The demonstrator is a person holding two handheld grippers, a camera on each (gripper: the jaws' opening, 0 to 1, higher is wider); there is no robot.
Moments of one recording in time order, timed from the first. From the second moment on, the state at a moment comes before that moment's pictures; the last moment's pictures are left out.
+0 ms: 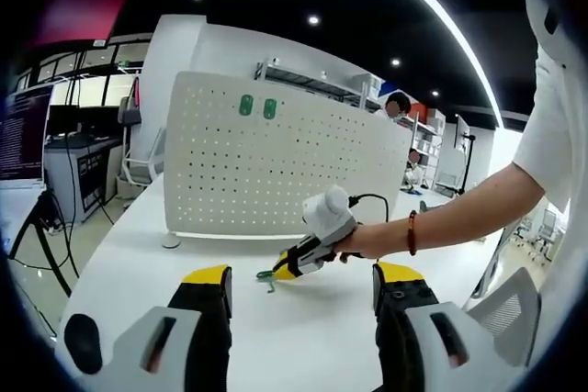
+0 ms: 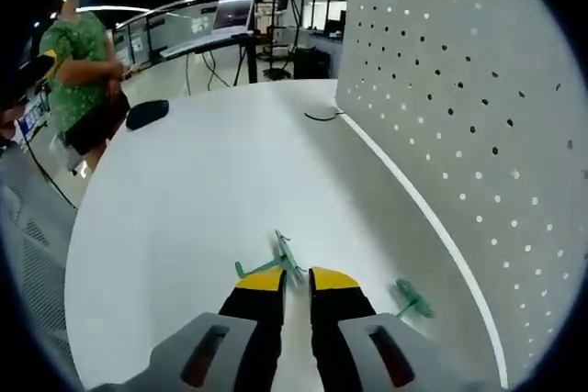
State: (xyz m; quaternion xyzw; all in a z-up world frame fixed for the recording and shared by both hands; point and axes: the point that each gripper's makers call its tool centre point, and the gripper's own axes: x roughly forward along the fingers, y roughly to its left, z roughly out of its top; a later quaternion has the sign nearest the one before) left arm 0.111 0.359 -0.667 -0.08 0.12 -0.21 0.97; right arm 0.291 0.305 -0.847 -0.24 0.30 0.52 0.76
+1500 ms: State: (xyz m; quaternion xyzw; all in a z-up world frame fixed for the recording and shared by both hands) left arm 0.125 0.342 -0.640 -0.14 0.10 -0.24 0.96; right arm 0.266 0.291 -0.735 -0.18 0.16 0.47 0.85
